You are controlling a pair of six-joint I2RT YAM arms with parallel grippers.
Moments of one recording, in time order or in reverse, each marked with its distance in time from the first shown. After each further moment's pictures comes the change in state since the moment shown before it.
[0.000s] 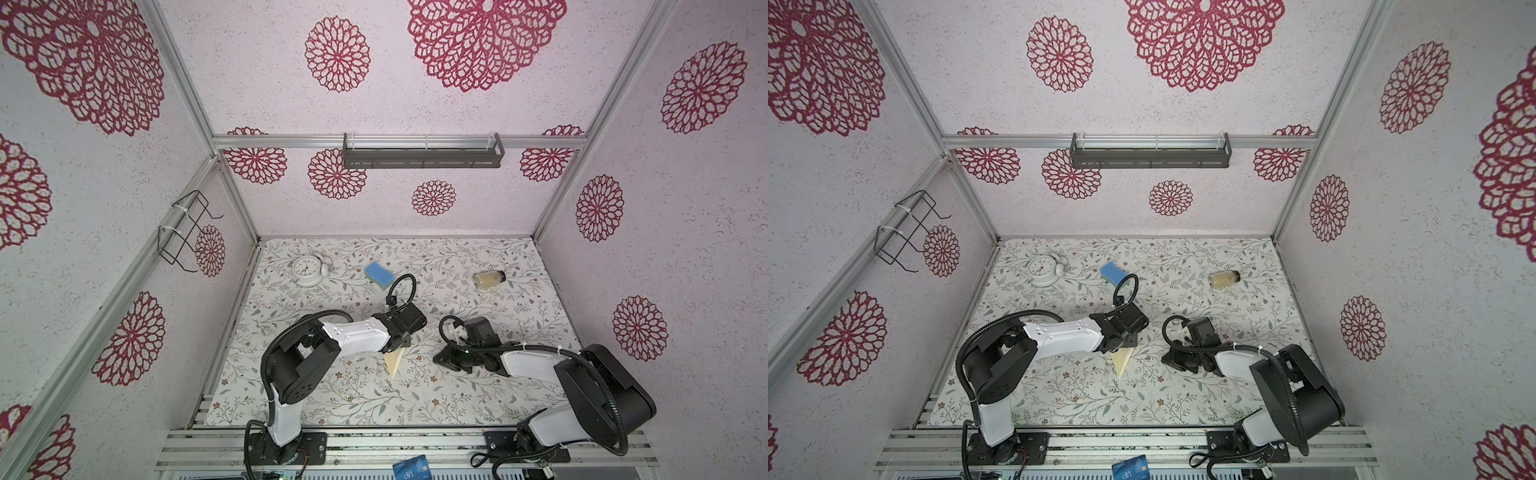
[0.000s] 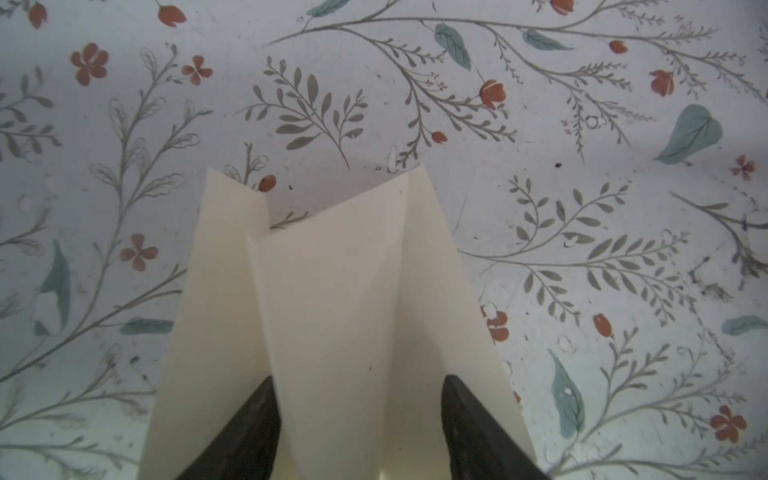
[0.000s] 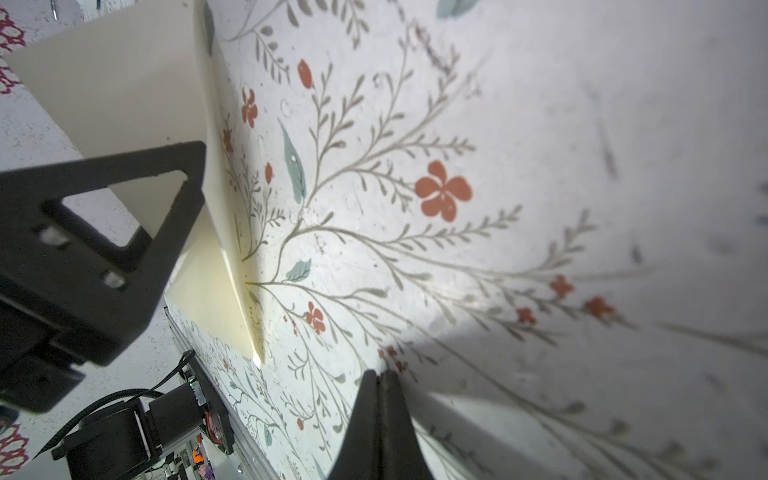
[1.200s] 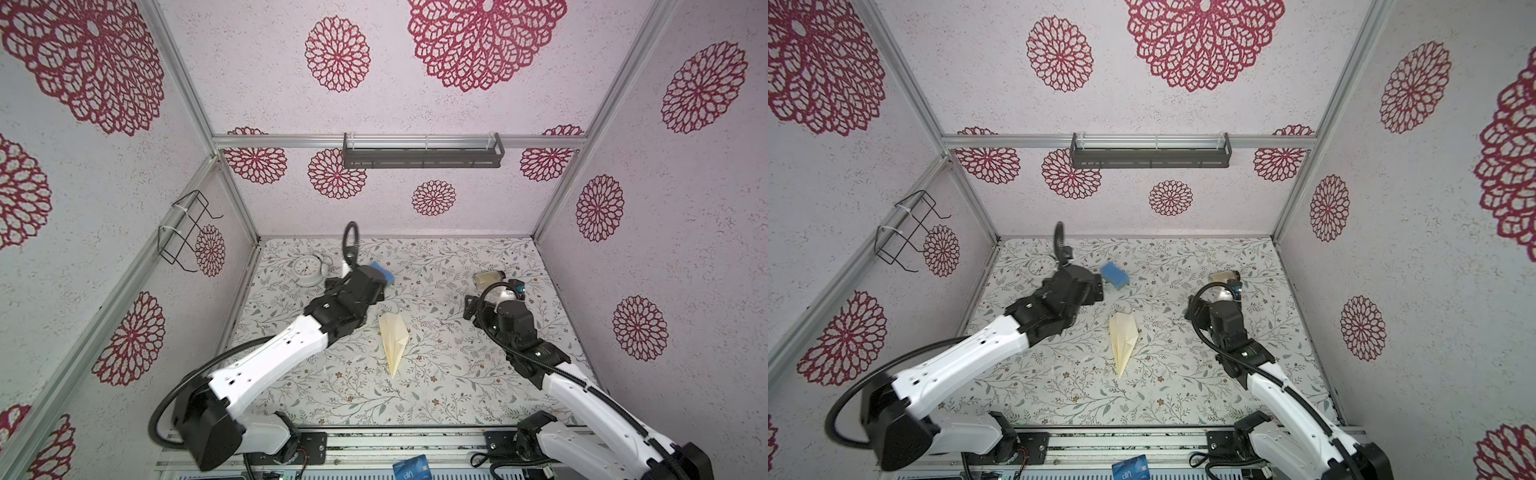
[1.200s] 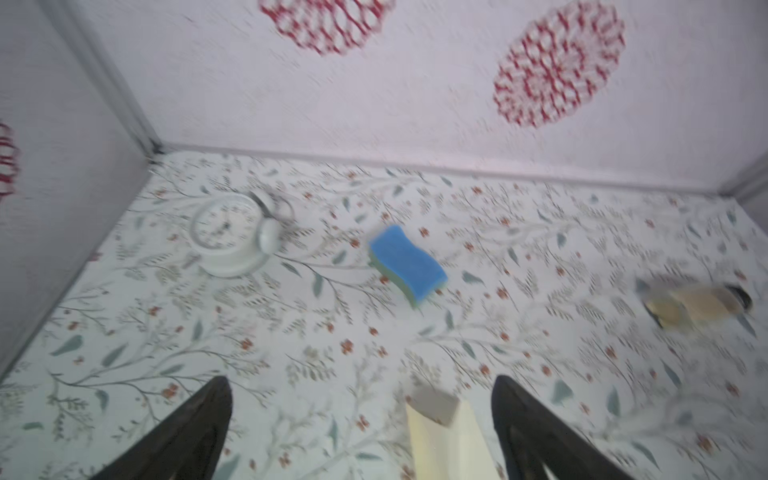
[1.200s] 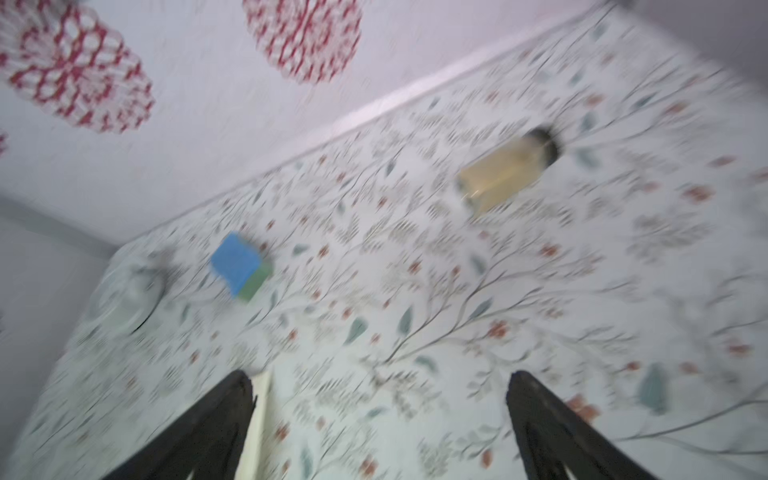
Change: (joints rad) left arm 0.284 -0.713 -0.154 0.050 -0.321 0.378; right arm -0.063 -0.515 0.076 -0.094 0.977 -0.256
